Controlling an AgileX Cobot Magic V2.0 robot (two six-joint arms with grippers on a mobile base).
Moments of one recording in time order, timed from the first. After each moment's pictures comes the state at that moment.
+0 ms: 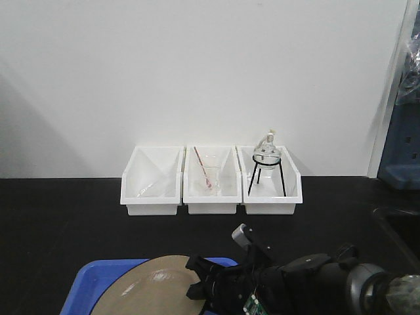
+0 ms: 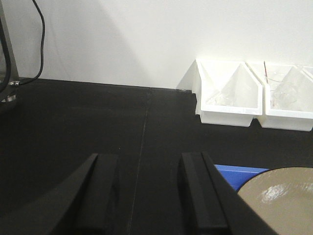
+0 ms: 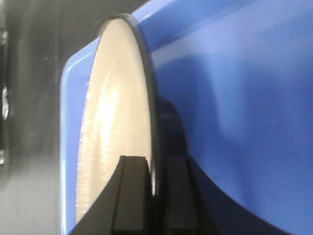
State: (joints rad) left arm 0.05 0.60 -0.46 0.14 0.13 -0.17; right arm 0.48 1.94 -1.14 1.54 0.34 -0.64
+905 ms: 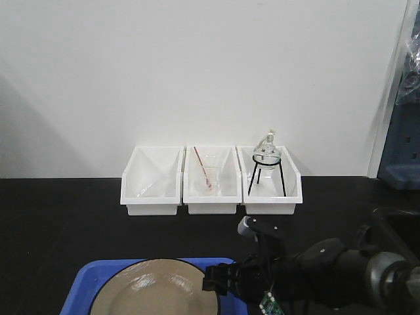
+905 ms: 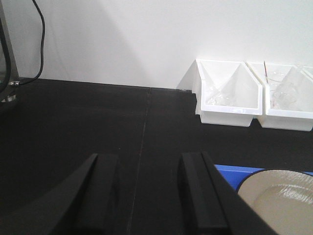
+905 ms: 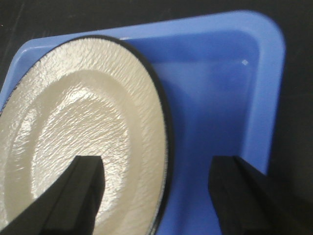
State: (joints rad) left arm 0.05 0.60 -0.46 0.14 0.13 -0.17; right arm 0.39 1.90 -1.15 1.19 0.35 -0.76
